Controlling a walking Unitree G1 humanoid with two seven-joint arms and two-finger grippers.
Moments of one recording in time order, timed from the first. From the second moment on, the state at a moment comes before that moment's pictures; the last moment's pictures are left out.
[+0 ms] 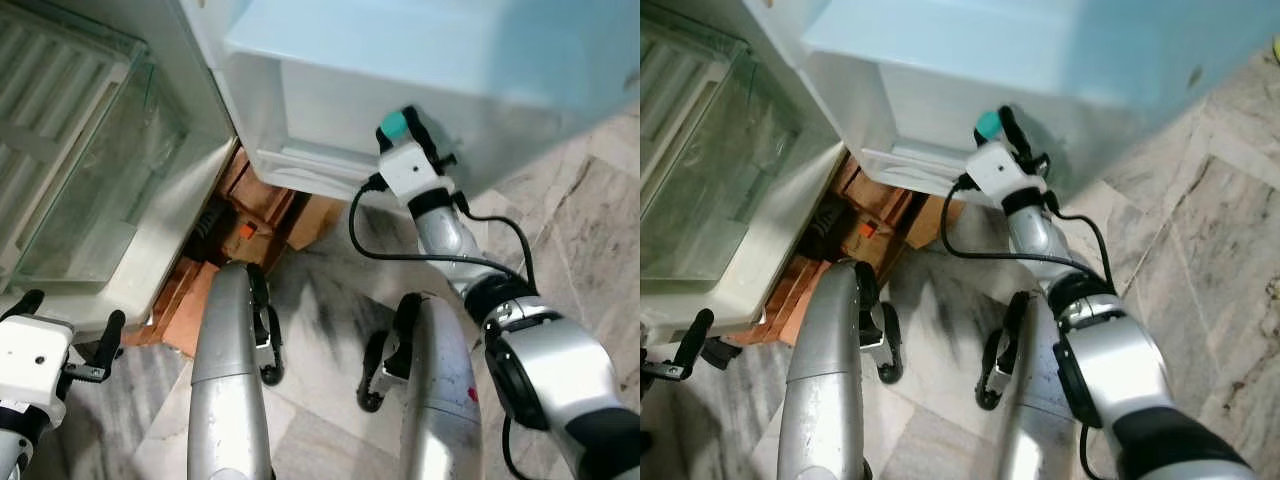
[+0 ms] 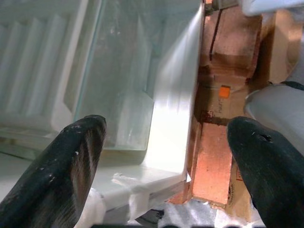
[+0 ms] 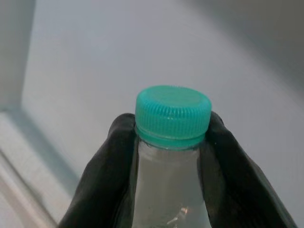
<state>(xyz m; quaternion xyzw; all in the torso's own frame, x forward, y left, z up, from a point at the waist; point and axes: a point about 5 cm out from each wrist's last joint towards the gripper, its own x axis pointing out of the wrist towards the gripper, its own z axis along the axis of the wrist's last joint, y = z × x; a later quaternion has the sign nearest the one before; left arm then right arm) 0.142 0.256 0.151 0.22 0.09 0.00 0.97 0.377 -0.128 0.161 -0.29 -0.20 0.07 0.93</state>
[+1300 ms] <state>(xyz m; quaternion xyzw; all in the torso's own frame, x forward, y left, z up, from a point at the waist) 0.211 0.241 0.141 0.19 0.02 -0.02 0.98 0.383 -0.179 0.196 -0.10 -0.23 -0.03 0.97</state>
